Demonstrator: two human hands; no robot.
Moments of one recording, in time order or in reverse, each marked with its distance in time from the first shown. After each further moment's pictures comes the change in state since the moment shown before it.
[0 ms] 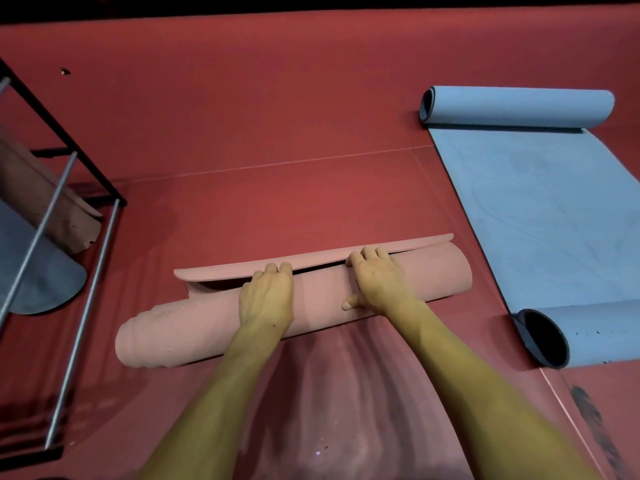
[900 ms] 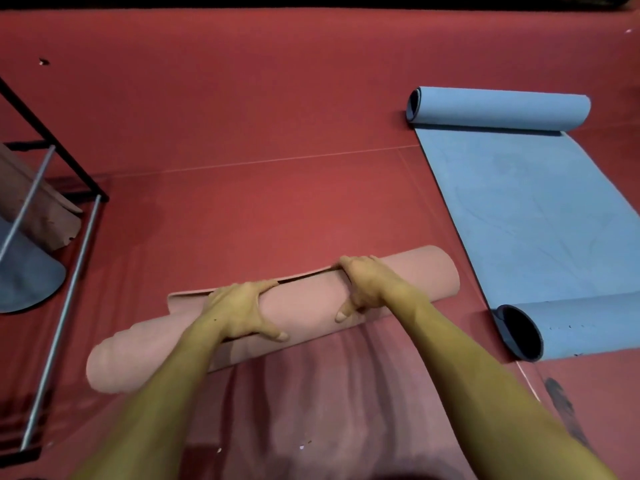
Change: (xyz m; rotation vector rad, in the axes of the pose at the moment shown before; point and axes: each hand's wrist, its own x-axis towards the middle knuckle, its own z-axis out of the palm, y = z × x) left_hand 0.000 -0.040 0.004 -0.246 -0.267 0.152; right_hand 0.020 0.028 0.000 0.071 -0.253 -0.097
